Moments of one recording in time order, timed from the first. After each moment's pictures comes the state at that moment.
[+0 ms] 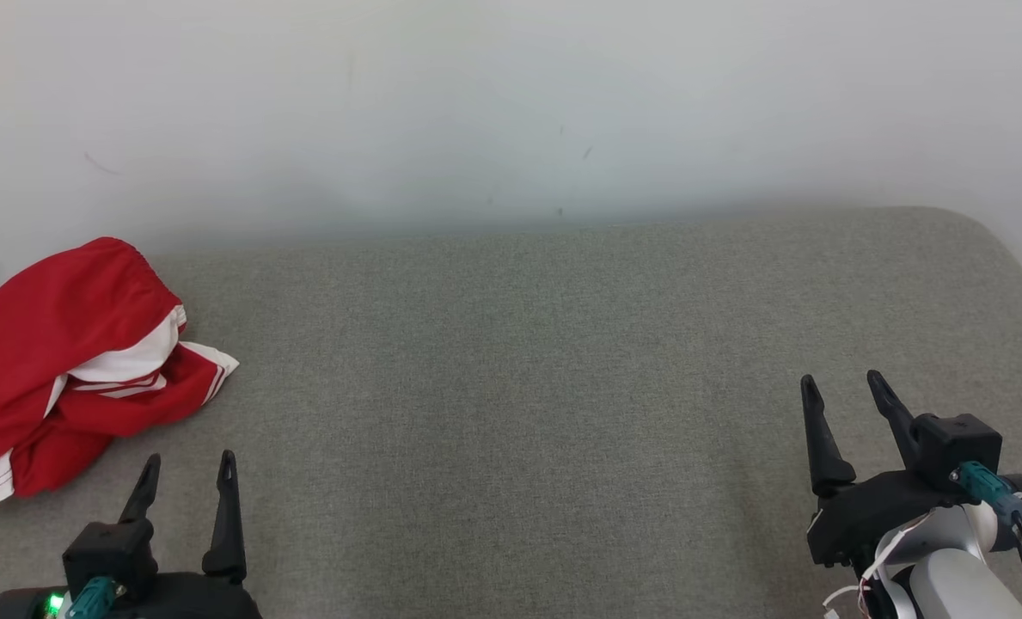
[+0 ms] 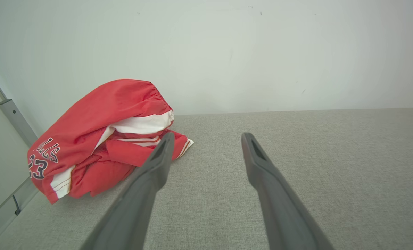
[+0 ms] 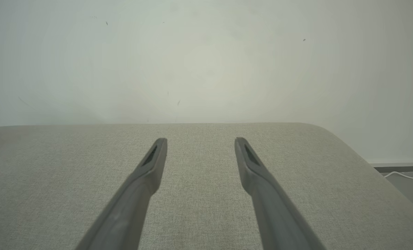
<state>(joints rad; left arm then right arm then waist) -0.04 0.19 -0.16 0.12 -0.12 0.12 -0.07 -0.17 -0.23 0.18 0.28 0.37 -0.12 -0.14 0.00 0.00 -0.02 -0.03</state>
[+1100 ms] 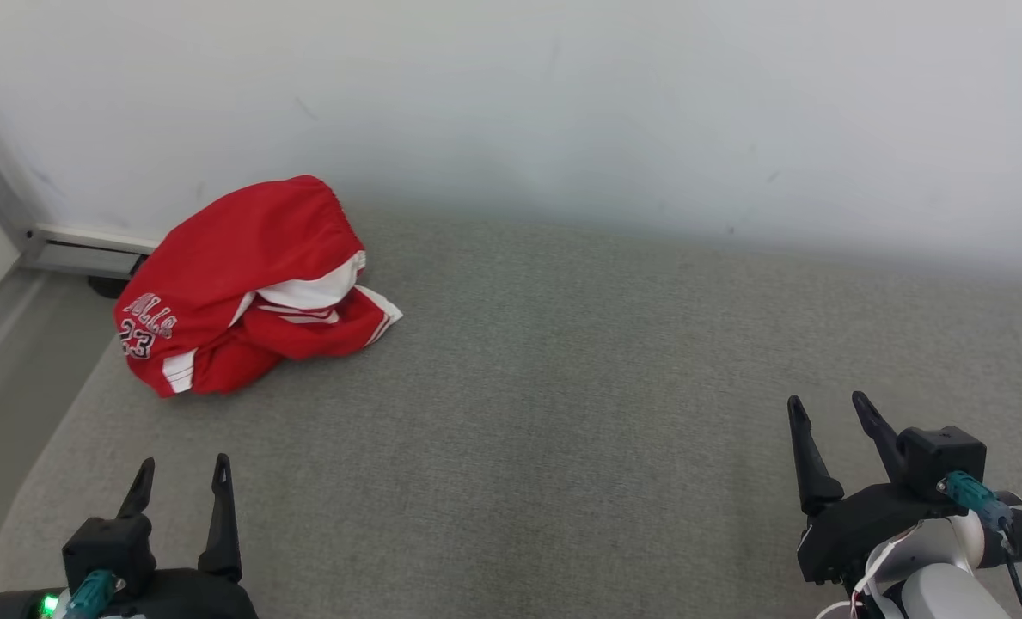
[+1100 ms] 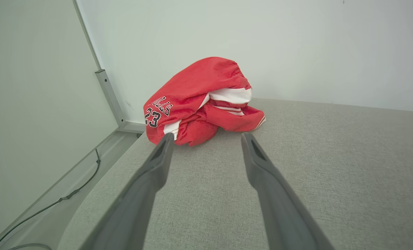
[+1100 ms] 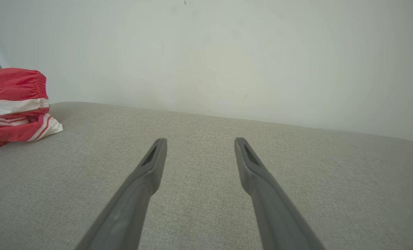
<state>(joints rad) -0.03 0.18 -0.14 0.10 -0.09 0.12 -0.01 -0.15 -0.22 0.18 0.26 0.38 -0.12 -0.10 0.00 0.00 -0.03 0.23</state>
